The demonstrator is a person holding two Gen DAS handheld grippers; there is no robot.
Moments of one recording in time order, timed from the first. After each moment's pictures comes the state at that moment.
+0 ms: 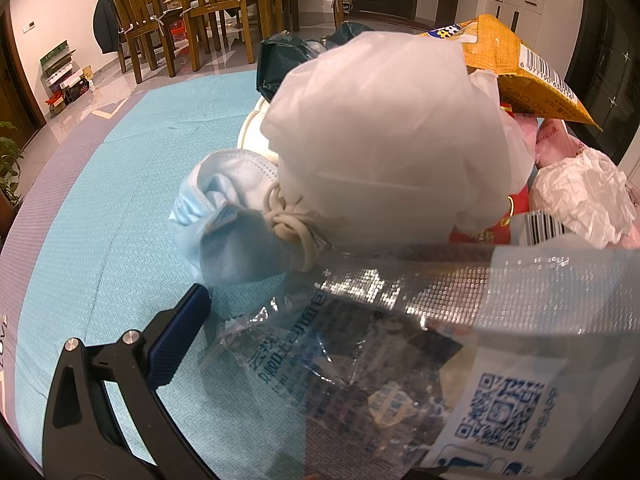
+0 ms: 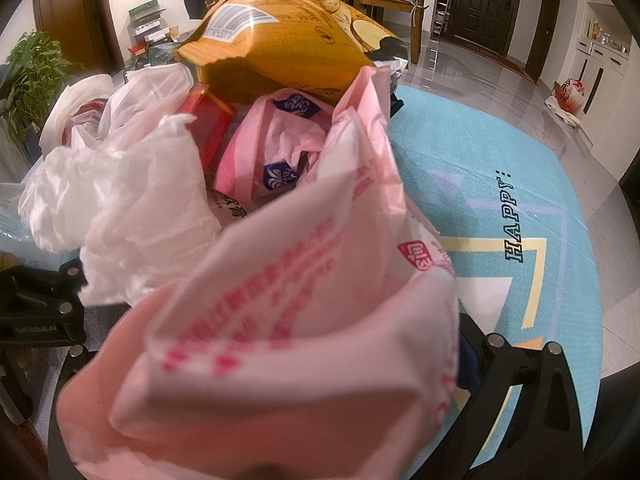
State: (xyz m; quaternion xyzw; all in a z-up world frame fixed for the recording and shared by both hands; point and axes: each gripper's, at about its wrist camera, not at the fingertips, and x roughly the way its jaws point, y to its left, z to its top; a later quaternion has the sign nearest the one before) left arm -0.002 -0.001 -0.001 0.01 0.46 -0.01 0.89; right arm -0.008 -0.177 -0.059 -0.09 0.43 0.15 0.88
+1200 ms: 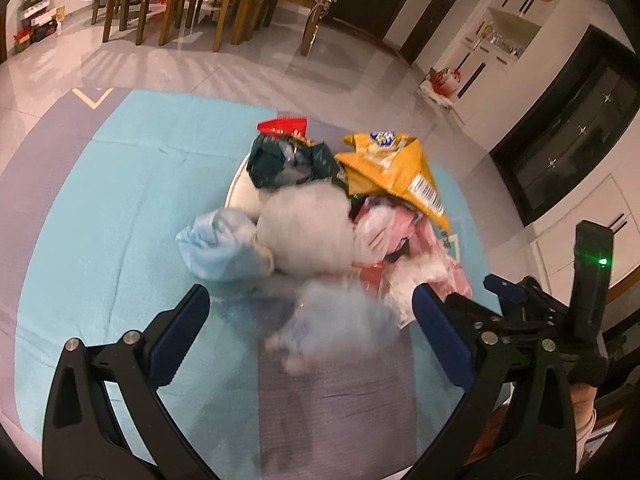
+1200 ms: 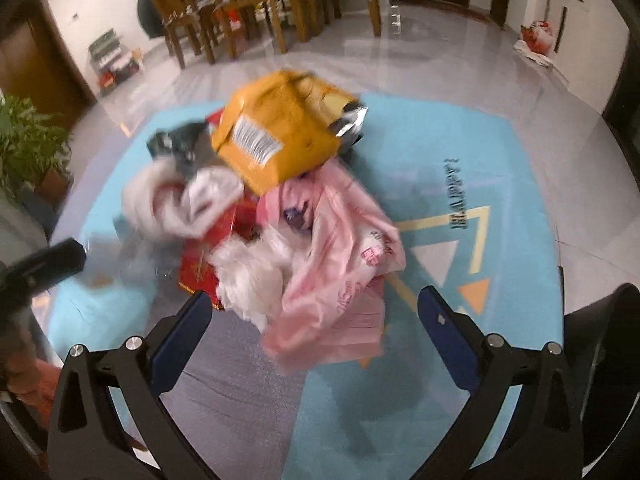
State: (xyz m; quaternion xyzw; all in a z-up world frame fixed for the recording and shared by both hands) left arm -0.028 0.040 0.104 -0.15 0.46 -0.12 0.87; right arm -0.027 -0.185 0.035 0.01 0.48 0.09 0.87
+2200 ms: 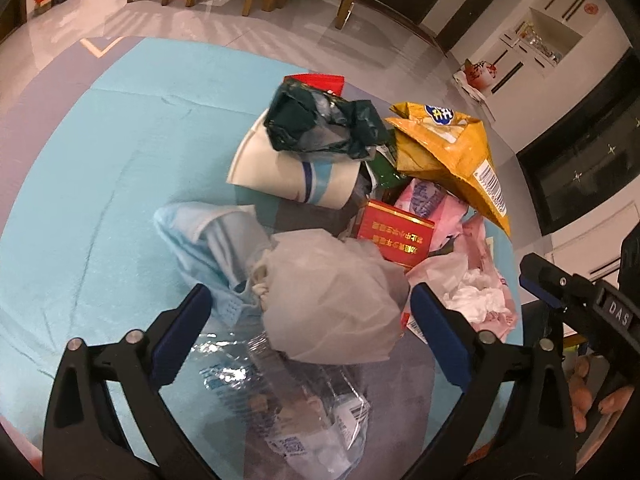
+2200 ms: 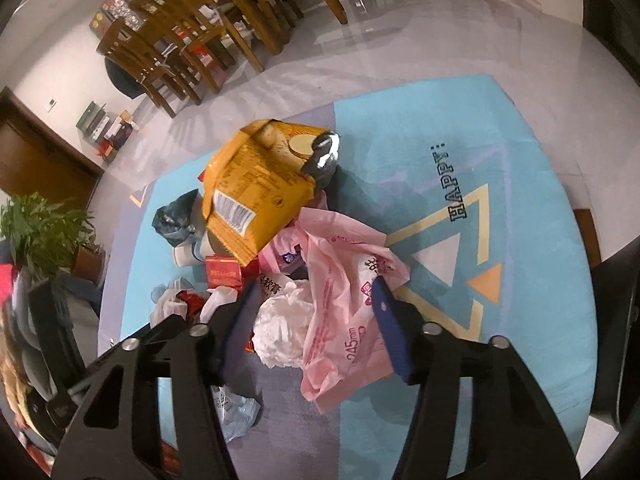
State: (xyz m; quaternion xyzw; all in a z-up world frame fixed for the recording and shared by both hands) left arm 0.005 0.035 0.052 -0.17 0.51 -0.07 0.84; right arm -0.002 -0.218 0.044 0.17 0.50 0.09 0.85
